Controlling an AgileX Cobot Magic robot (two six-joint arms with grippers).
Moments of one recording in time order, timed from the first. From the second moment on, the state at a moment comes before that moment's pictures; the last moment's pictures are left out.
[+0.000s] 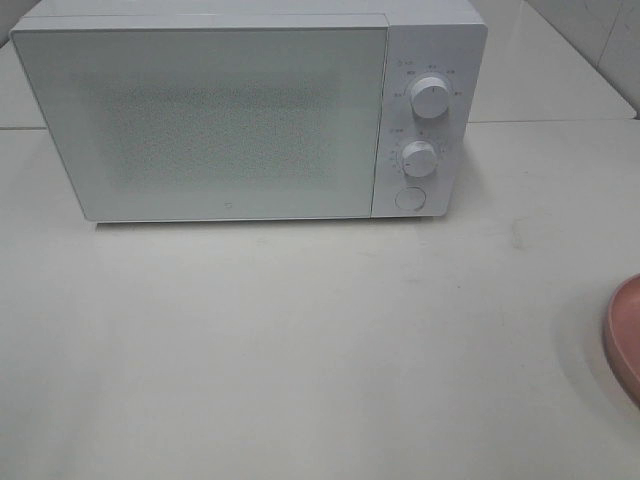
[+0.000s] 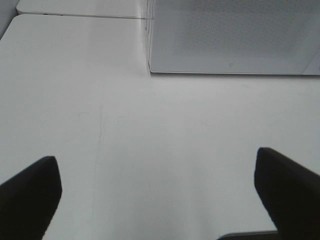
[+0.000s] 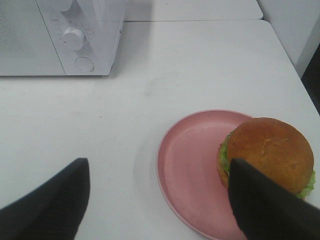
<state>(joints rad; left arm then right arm) 0.02 -0.01 -0.52 -0.15 1.08 0.04 0.13 0.00 -0.50 -0.10 1.00 0.13</state>
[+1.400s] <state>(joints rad) 0.02 -0.01 -0.52 -0.15 1.08 0.04 0.13 0.04 -0.53 -0.10 0.99 0.13</state>
